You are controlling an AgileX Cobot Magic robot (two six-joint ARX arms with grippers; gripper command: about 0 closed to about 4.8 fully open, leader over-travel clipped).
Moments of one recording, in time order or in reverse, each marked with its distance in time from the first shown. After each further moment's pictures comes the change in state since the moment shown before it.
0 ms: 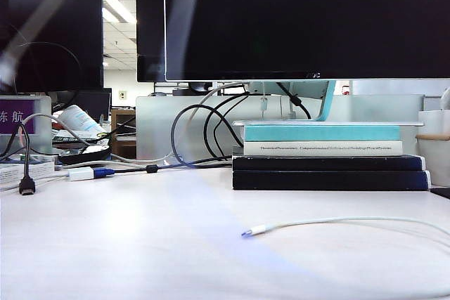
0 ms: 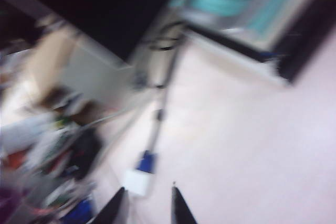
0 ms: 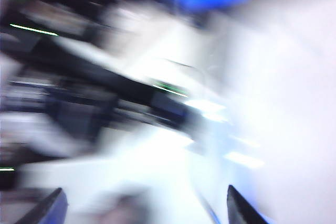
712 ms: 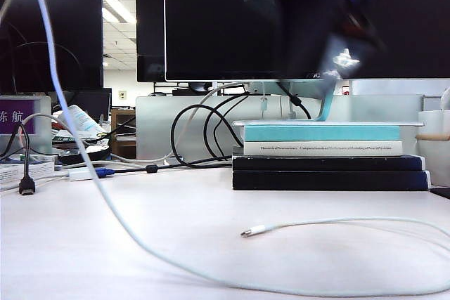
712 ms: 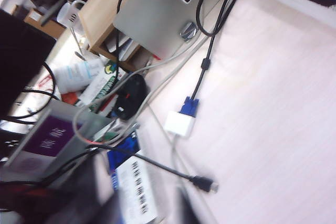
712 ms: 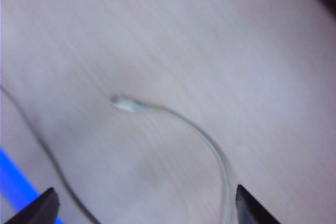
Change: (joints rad) left arm 0.021 -0.131 0.001 -0.161 -0.157 -0.011; right arm -0.006 0.000 -0.149 -0.161 0.856 -0.208
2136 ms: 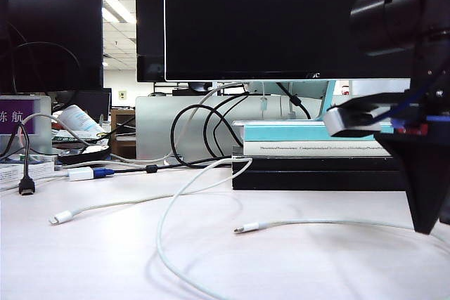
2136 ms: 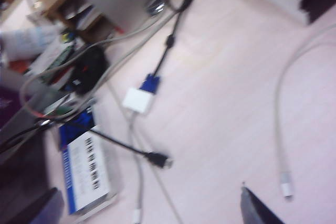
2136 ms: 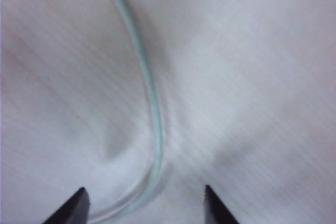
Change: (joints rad) left arm 0.023 -0.013 0.000 -0.136 0.073 -0.153; right arm -0.132 0.000 -0.383 0.103 0.152 0.013
